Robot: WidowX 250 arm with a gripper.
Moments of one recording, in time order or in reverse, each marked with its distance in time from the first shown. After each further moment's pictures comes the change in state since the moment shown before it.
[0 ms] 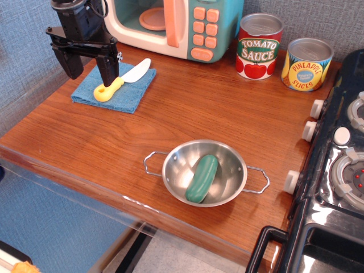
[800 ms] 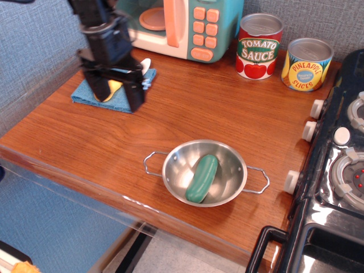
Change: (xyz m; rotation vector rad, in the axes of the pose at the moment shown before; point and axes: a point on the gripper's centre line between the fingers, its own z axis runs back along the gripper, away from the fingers) arm -0.021 -0.060 -0.007 -0.069 0.022 -0.164
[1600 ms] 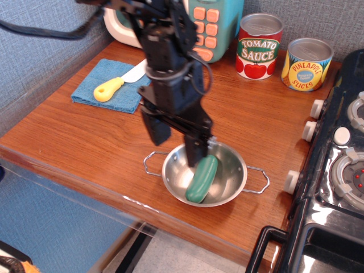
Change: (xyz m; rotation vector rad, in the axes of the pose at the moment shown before) arm -0.030 -0.114 -0.006 -0.035 0.021 -0.197
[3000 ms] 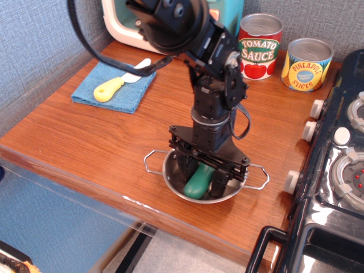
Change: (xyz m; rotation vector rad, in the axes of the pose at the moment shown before) arm 0.004 -0.012 -0.063 0.073 0.104 0.187
